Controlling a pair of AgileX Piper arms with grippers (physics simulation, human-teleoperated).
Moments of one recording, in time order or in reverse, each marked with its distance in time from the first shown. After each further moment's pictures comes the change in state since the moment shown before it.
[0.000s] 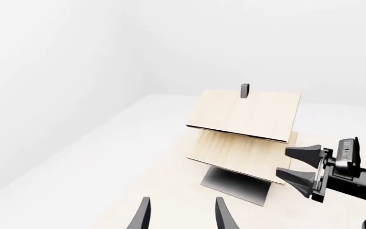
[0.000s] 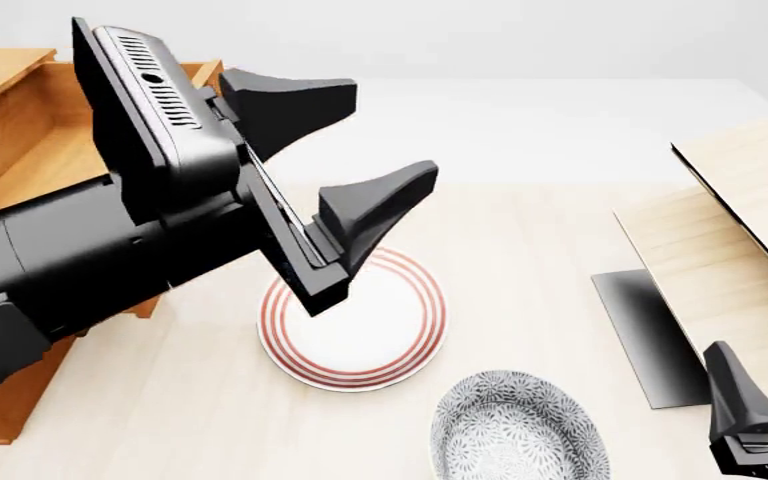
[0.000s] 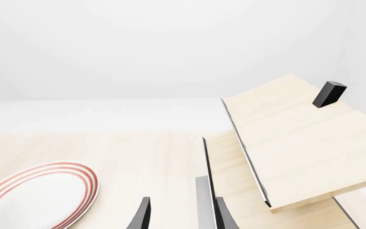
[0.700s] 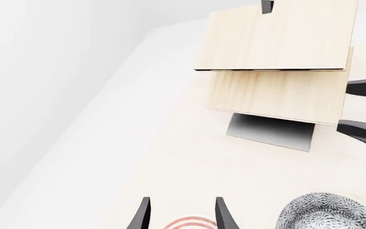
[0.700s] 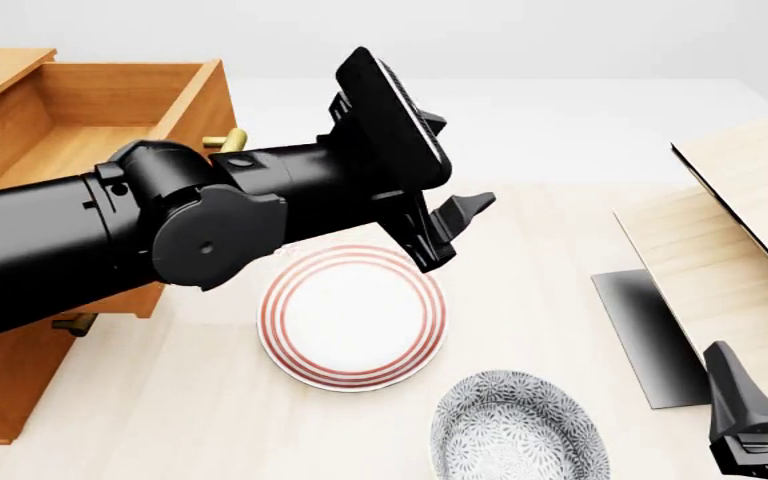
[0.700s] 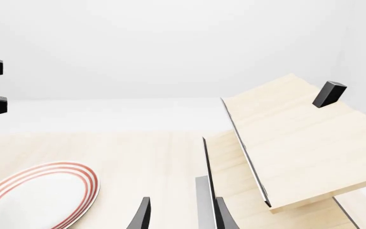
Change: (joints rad) left arm 0.081 0.400 -0.284 0.194 0.250; right arm 0.000 0.000 0.000 0.000 0.000
